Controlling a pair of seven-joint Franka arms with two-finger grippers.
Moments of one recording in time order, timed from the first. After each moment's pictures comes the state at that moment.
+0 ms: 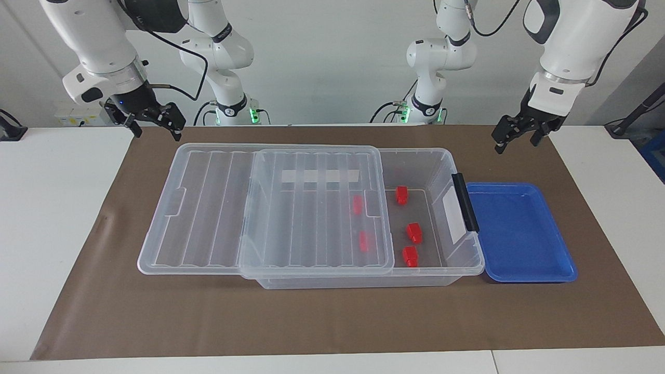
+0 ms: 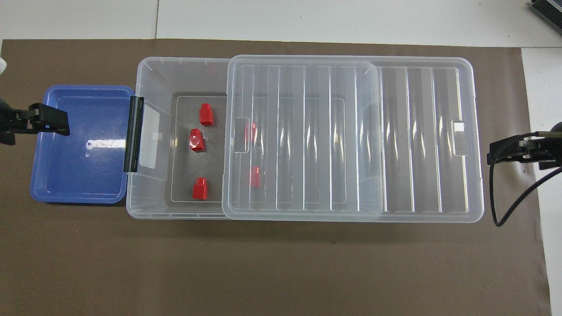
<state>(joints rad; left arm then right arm) -0.05 0.00 -0.01 -1.57 0.05 1.60 -0.17 0.04 -0.06 -0.05 -1.66 -0.04 1.53 0.11</state>
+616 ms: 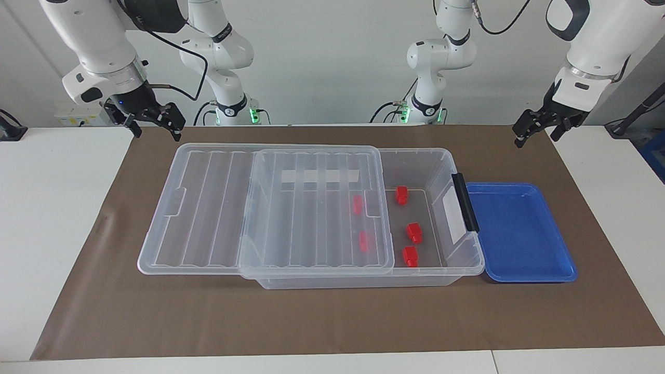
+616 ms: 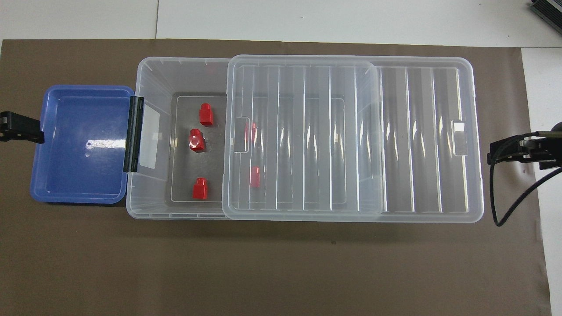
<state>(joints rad) 0.02 -0.01 -0.01 -1.58 0.05 1.58 -0.07 0.04 -0.06 -0.06 -1.66 -0.04 1.53 0.11</state>
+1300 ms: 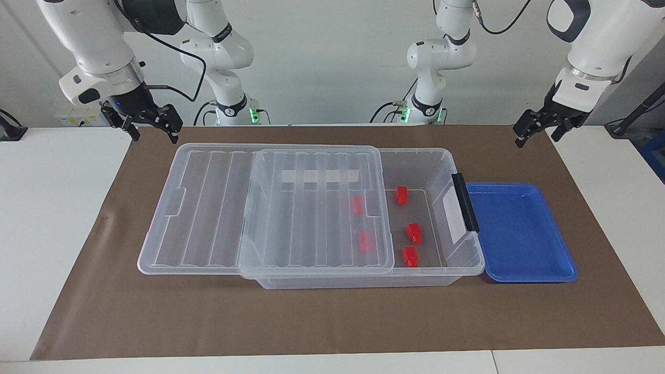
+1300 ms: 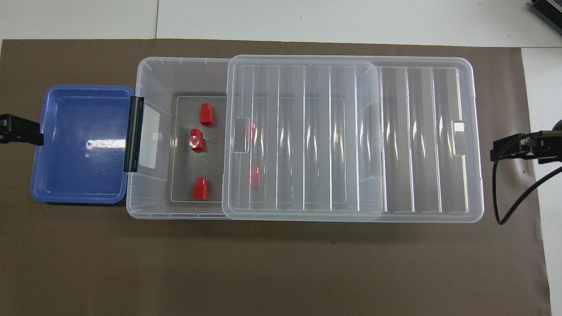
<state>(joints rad) 0.02 -0.02 -0.01 -1.59 0.05 1.59 -0.06 0.02 -0.06 -0.06 -1.68 -0.04 1.60 0.01</state>
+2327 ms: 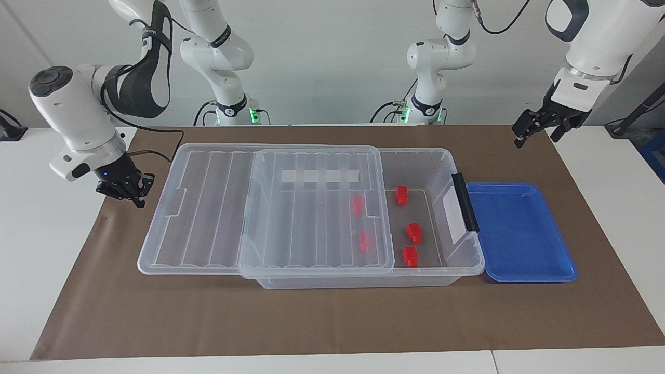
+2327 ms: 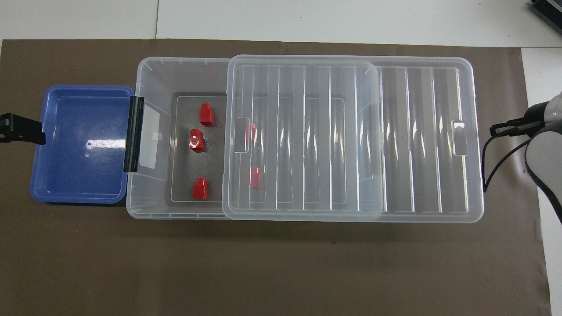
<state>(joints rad) 0.02 -0.02 -0.02 -1.59 0.05 1.59 -0.06 -0.11 0.12 -0.07 -1.84 0.06 2.07 -0.36</state>
